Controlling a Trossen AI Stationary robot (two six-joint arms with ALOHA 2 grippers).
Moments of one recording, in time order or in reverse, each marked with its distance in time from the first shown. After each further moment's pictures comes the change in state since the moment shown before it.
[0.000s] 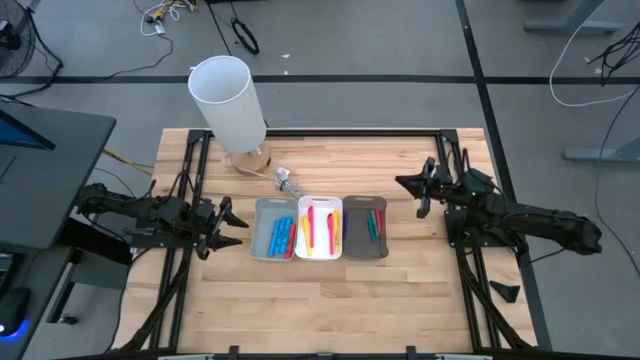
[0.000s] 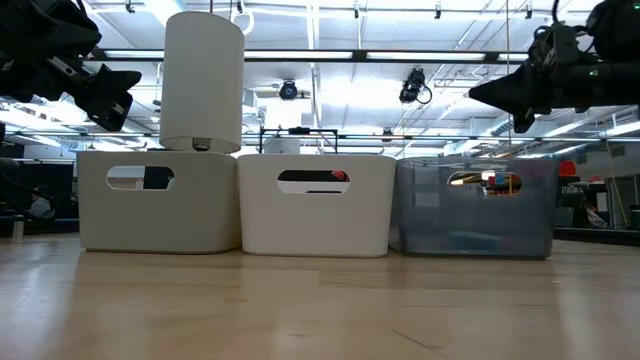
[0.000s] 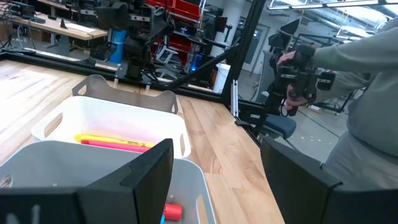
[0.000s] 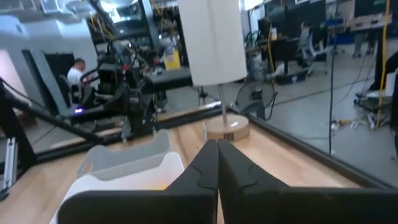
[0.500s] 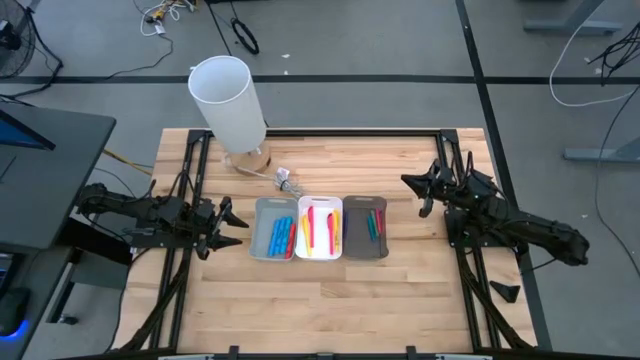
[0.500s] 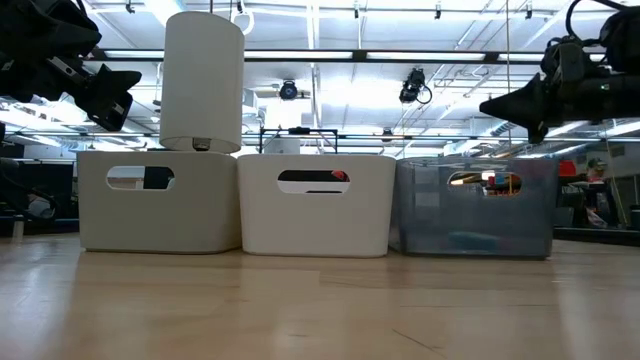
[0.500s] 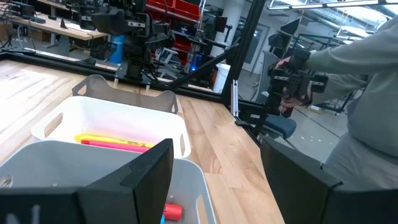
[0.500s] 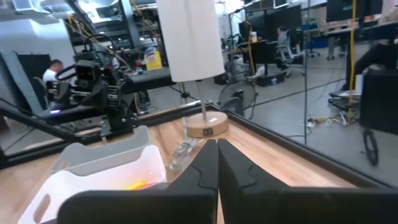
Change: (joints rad) left arm 0.000 0.000 0.000 0.000 0.000 0.000; right arm -0.054 -0.222 -0.064 -0.152 0.025 -0.010
